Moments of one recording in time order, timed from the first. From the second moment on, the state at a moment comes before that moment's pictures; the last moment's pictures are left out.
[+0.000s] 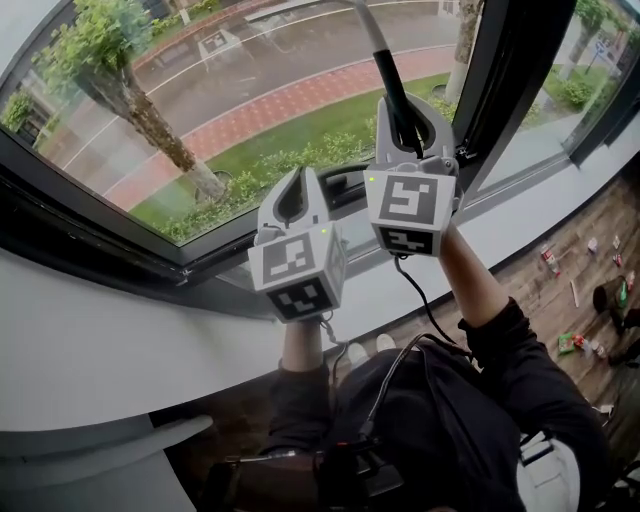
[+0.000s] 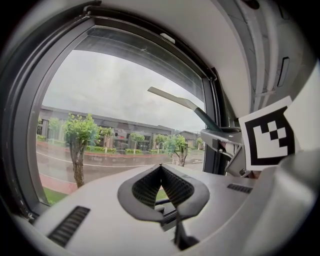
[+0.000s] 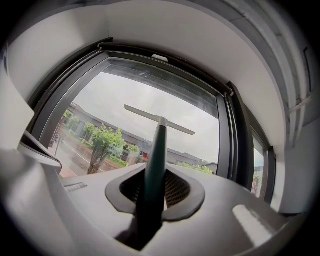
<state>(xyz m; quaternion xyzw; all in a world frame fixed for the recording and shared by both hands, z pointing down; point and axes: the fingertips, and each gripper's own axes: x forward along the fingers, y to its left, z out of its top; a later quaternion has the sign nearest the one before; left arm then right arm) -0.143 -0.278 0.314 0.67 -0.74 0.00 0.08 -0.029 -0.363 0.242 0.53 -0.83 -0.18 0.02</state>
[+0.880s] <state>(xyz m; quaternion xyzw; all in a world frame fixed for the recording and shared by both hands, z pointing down) -0.139 -0.272 0.363 0.66 -0.74 0.03 0.11 -0.022 -0.356 0.299 0.52 -0.84 -0.16 0.06</state>
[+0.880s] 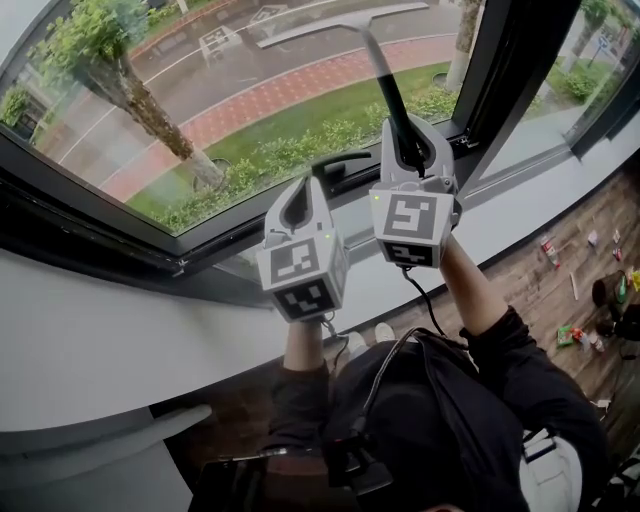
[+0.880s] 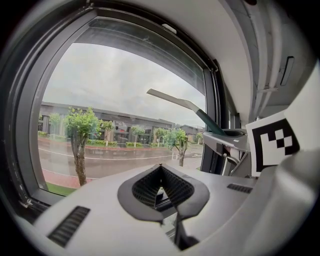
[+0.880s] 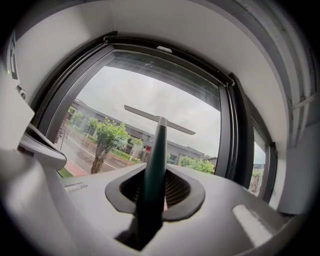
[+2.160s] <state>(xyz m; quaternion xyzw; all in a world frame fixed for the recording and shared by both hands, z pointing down) -0.127 -0.262 0.424 0.66 -0.73 0.06 0.17 -0.010 -0.342 0.395 0.50 -0.84 -0.12 0.15</state>
